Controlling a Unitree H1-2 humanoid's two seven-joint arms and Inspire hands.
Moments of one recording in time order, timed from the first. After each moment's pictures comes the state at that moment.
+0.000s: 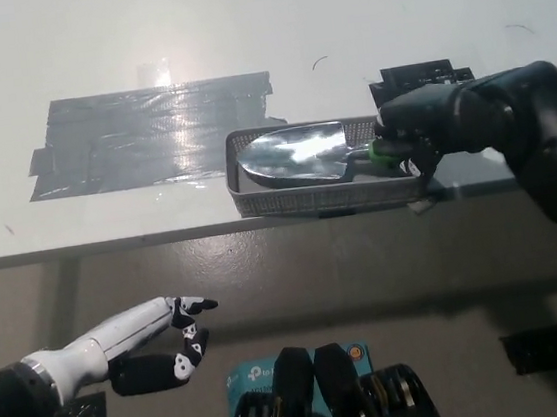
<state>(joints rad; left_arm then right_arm) -0.32 0.60 -0.27 -0.37 0.26 0.46 -0.72 -1.00 -0.32 0.38 0.60 -0.84 -0.02 0.81</state>
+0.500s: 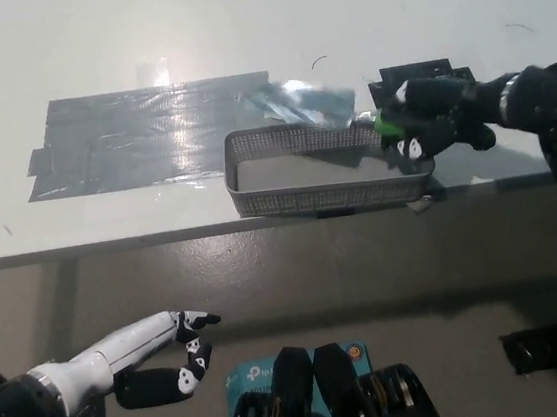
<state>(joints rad) -0.30 0.60 -0.29 -0.37 0.28 0.46 -0.72 -0.96 -0.30 0.10 0.63 -0.57 0.09 0.82</state>
